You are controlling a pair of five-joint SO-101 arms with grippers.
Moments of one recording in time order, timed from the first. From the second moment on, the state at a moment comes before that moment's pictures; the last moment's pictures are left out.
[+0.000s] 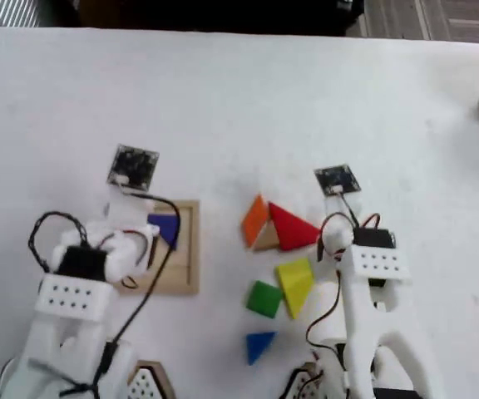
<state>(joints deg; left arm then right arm) 2.9 -51.0 62.9 60.7 -5.2 -0.4 -33.5 59.9 61.0 18.9</state>
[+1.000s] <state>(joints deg) 4.2 0.0 38.5 50.4 -5.2 -0.4 -33.5 59.9 60.8 19.1</state>
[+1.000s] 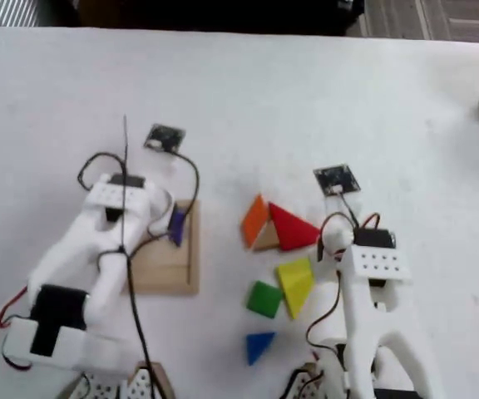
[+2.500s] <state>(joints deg) -22.1 -24.7 47.4 48.0 3.3 -2.0 -33.6 62.2 57.7 19.1</state>
